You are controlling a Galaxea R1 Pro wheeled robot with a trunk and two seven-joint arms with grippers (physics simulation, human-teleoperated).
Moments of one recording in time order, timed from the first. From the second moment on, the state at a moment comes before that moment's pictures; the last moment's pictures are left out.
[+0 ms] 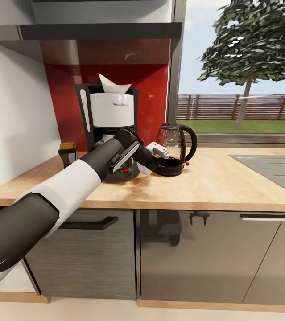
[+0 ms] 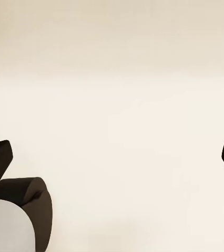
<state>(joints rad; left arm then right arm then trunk) -1.51 -0.17 -0.78 -0.66 0.25 0.99 -0.50 0.09 -0.18 -0.78 -0.44 0.47 -0.29 0.47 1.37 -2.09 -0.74</state>
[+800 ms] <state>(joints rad) -1.51 -0.17 -0.78 -0.67 0.25 0.99 -0.50 0.09 -0.18 -0.78 -0.44 0.47 -0.31 0.47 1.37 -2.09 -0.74</state>
